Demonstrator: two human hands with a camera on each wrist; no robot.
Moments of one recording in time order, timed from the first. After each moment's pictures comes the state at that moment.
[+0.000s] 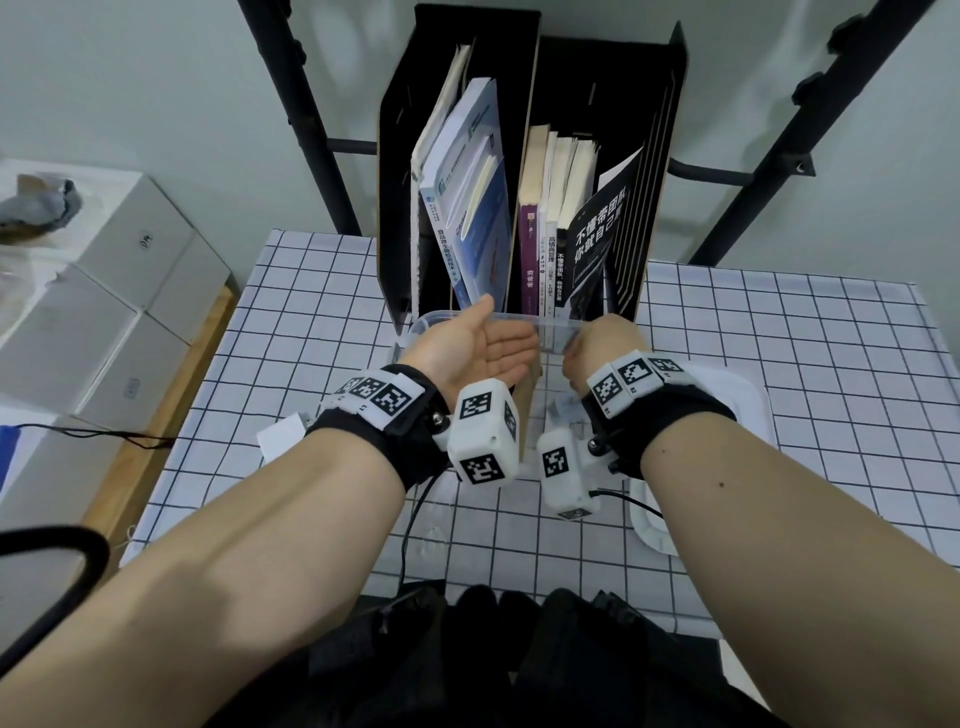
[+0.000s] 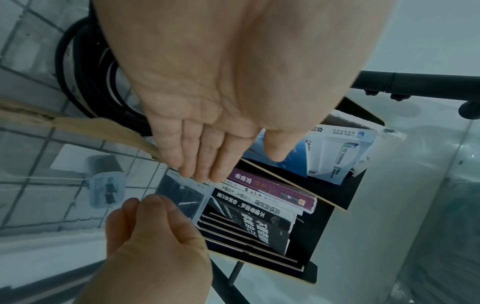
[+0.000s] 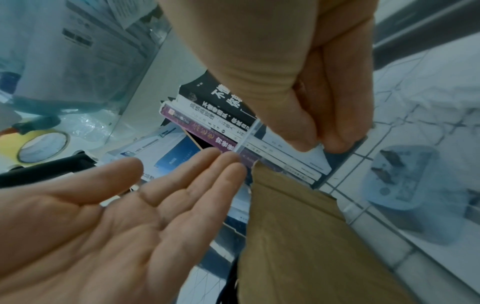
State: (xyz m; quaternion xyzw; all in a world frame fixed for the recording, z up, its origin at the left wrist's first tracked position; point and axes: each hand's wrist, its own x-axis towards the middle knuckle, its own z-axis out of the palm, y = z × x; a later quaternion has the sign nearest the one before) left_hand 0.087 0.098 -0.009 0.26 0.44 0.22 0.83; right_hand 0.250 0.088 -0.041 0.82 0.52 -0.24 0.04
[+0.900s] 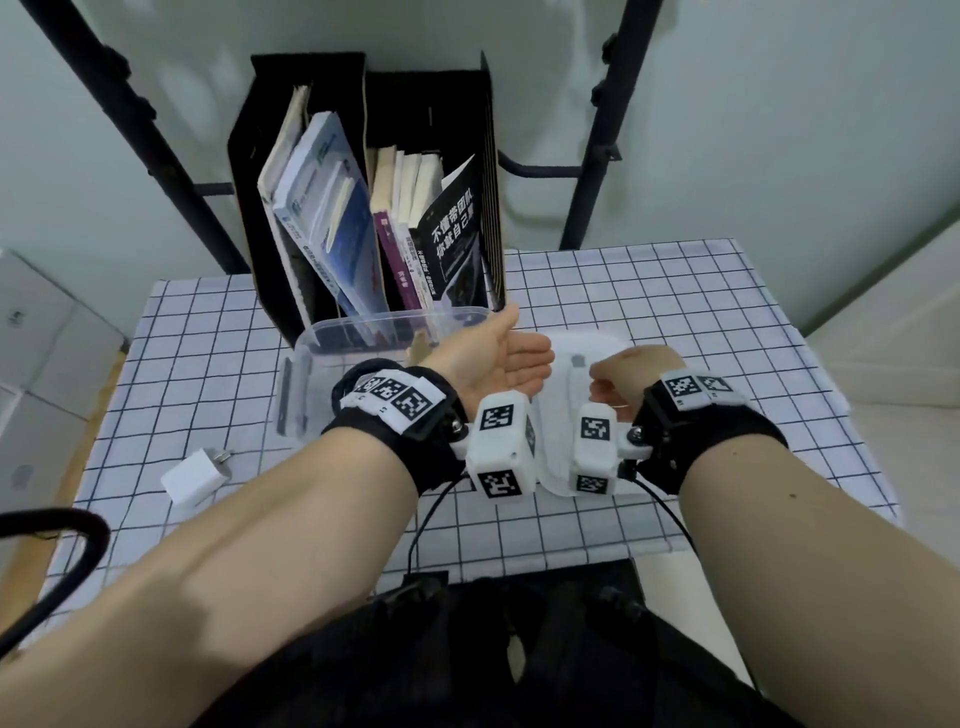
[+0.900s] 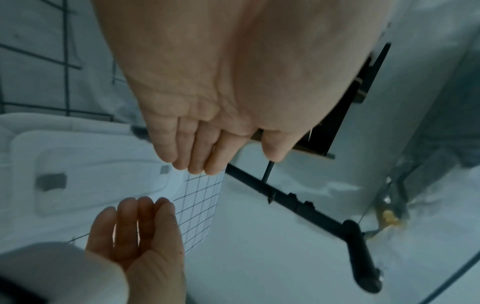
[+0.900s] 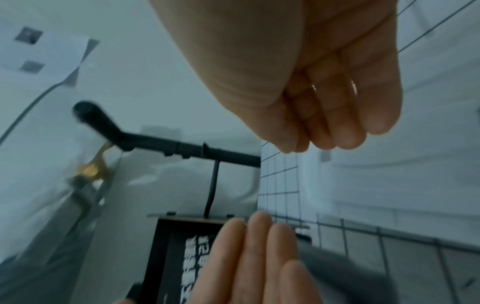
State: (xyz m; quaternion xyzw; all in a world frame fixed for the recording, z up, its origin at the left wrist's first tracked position) left_hand 0.190 0.027 0.016 0.35 0.42 0.09 0.83; right_hand 0.341 -0.051 0.005 0.84 0.14 -0.42 -0.31
